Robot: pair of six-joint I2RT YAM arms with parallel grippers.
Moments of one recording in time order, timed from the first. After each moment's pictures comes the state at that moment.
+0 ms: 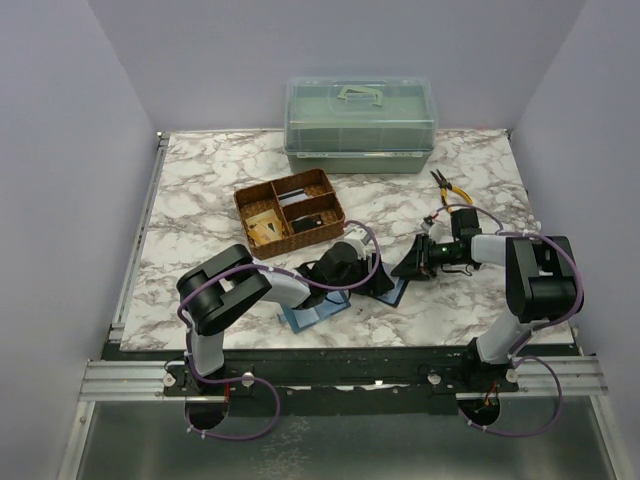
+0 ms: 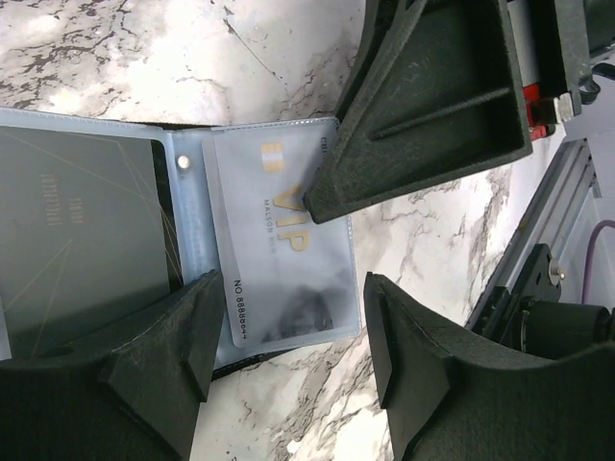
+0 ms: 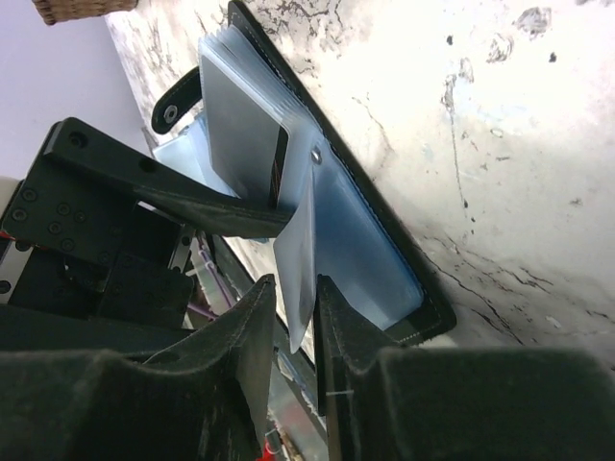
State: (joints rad) left arm -0.98 1.85 0.80 0.60 0.13 -0.75; right arm 0.02 1.69 0.70 -0.23 -0.98 0.35
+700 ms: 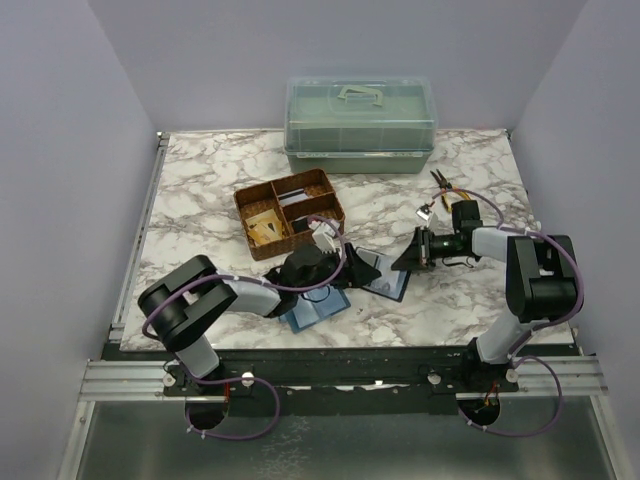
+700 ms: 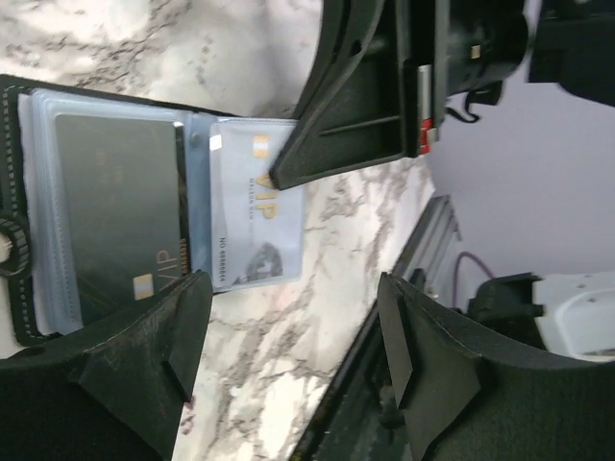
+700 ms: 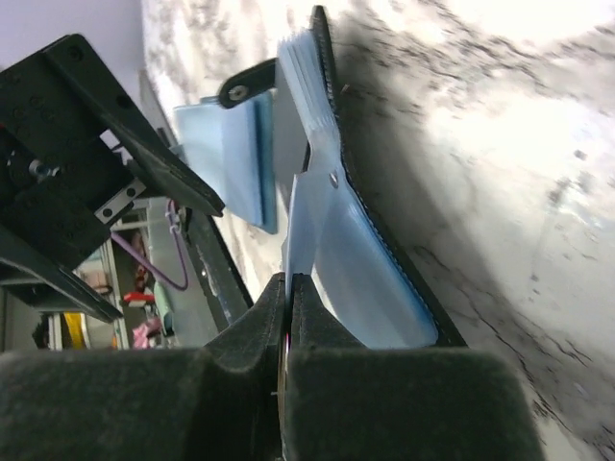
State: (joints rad) left arm -0.89 1.67 0.57 0.83 0.19 -0.93; right arm 0.02 1.70 0.77 -0.27 -1.07 0.11
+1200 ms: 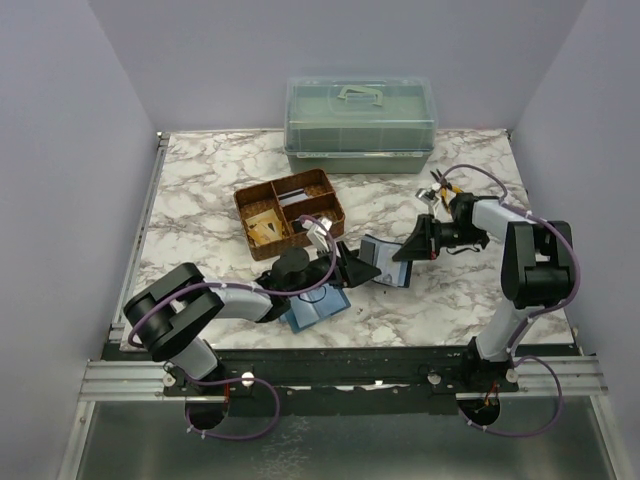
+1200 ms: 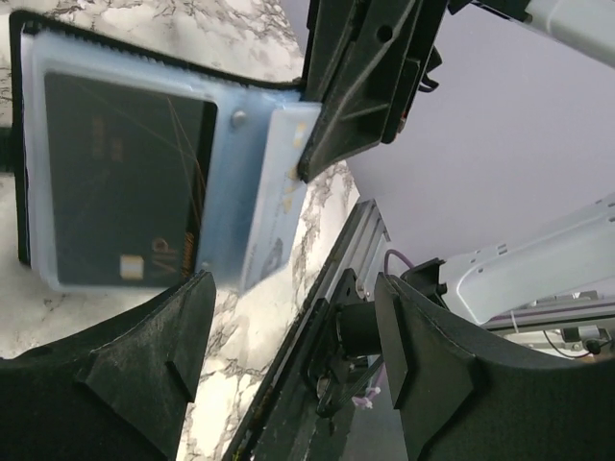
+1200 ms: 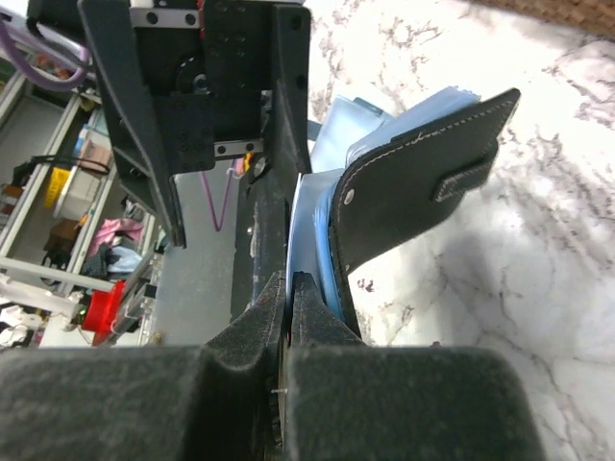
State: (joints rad) left arm -0.89 1.56 0.51 0.97 0.24 -1.02; right arm 0.02 1.78 1.07 -0.98 -1.47 -0.82
